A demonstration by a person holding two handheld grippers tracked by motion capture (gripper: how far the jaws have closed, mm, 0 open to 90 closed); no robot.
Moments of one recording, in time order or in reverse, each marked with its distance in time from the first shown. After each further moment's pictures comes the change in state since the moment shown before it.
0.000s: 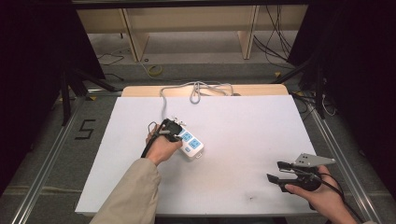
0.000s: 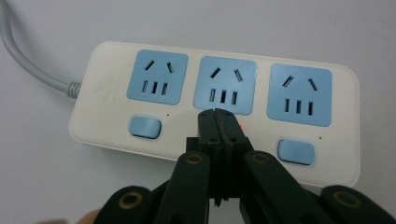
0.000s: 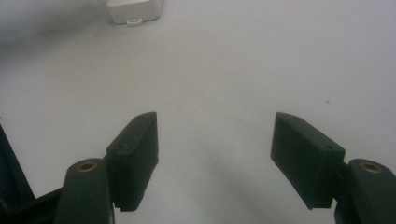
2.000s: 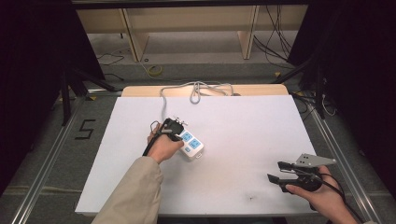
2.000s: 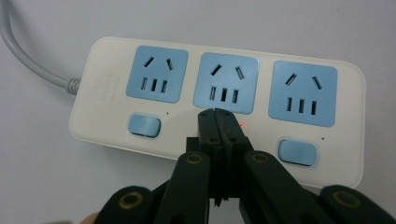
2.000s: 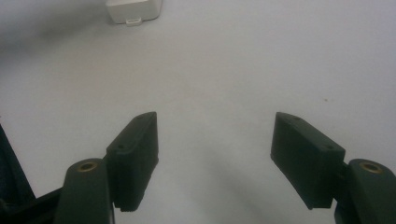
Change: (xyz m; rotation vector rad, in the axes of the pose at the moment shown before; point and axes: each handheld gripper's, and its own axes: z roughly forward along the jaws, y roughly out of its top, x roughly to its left) left arm -0.003 0.005 0.002 0.043 0.021 0.007; right arm 0.000 -0.001 -0.002 0.000 -0.004 0.003
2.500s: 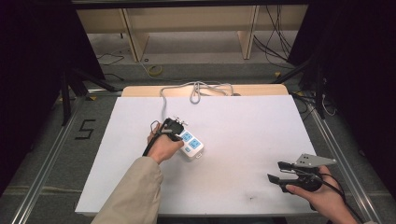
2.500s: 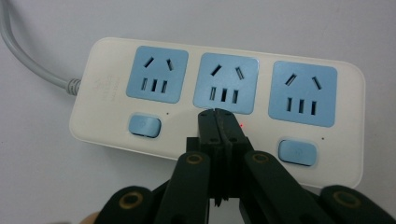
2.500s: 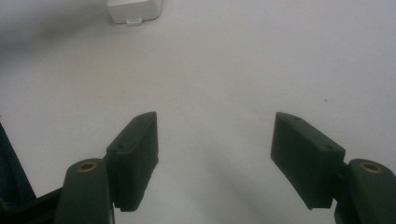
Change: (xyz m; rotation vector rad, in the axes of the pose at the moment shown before) left arm 0.001 0.000 0.000 -0.003 -0.001 -0.002; right arm 0.000 0.000 0.000 0.000 0.002 -0.003
